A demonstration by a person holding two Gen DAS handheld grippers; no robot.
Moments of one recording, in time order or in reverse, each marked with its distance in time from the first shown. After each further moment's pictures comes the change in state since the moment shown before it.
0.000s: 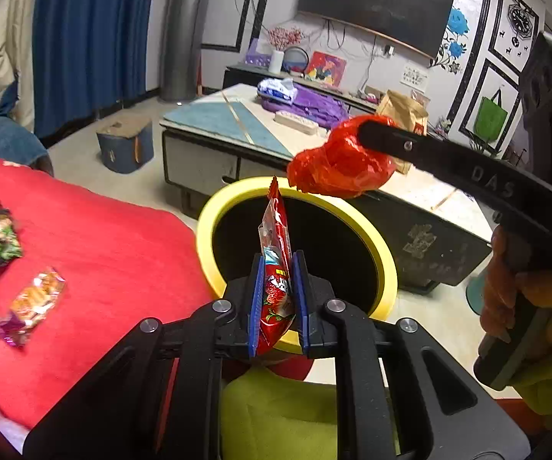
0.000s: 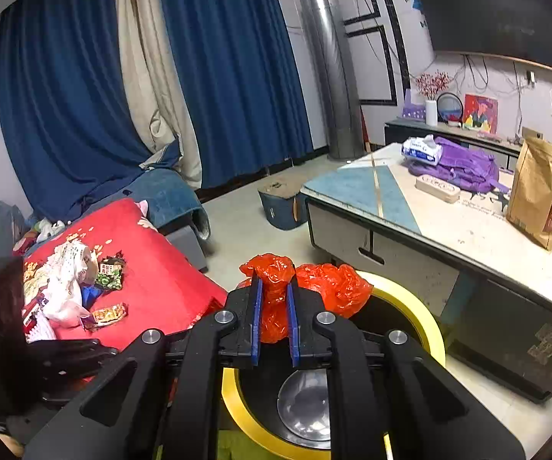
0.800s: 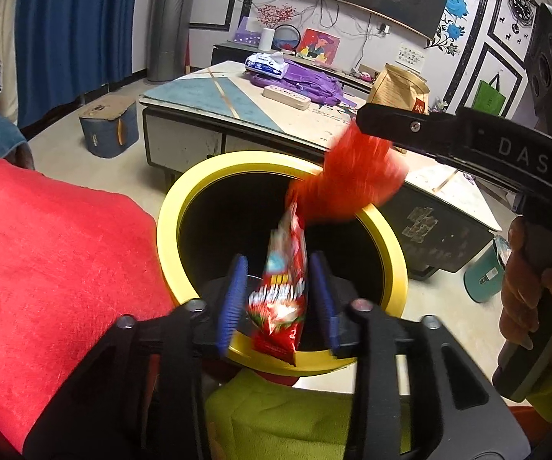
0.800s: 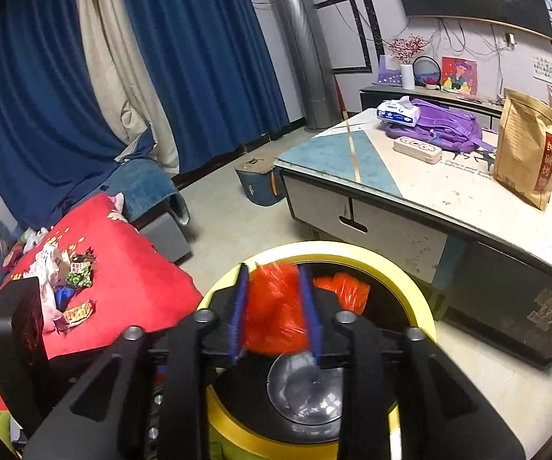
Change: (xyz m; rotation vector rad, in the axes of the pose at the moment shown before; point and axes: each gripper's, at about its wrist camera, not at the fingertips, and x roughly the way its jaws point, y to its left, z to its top) left arm 0.053 -0.004 -0.004 0.003 0.073 -0.034; right arm 0.026 -0.038 -0.008 0.106 0.088 -0.056
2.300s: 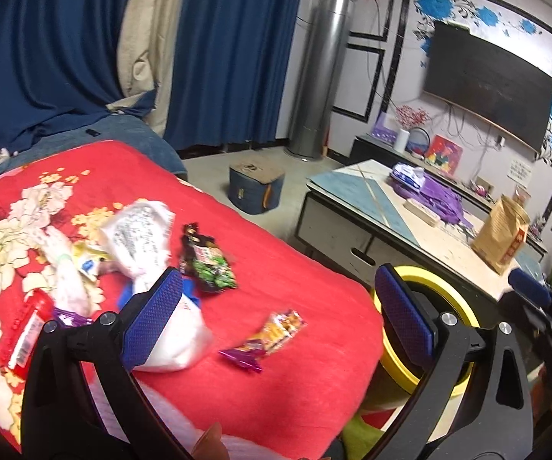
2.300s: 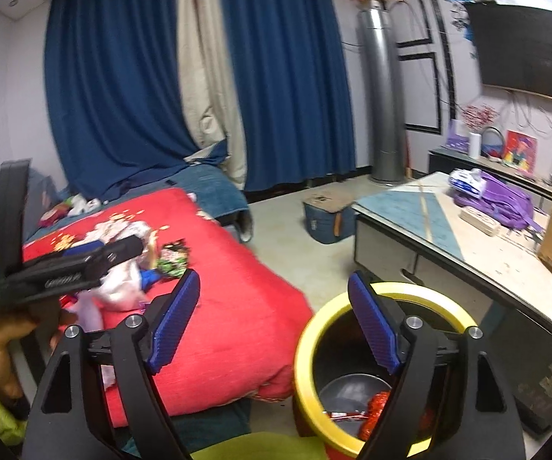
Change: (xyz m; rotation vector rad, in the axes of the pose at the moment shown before) left arm -0.174 0.110 -0.006 -0.279 -0.341 0.436; right arm -0.050 0.127 -0.028 -0.272 -0.138 0.189
